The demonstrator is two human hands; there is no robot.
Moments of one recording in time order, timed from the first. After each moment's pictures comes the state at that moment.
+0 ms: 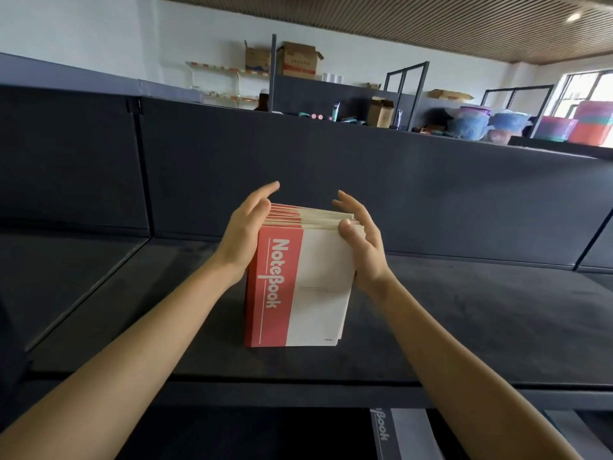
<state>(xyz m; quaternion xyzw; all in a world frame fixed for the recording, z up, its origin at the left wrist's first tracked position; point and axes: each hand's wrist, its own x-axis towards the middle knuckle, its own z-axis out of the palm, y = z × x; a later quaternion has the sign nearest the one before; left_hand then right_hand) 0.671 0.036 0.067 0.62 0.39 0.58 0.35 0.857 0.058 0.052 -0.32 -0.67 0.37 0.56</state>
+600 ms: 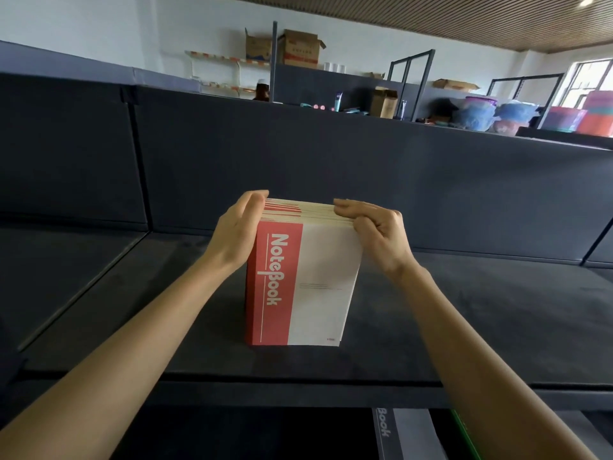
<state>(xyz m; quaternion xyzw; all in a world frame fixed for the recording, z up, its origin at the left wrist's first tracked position) 0.662 0.043 0.065 0.64 0.47 0.53 0.28 0.871 0.050 0.077 -0.40 -0.74 0.17 0.51</state>
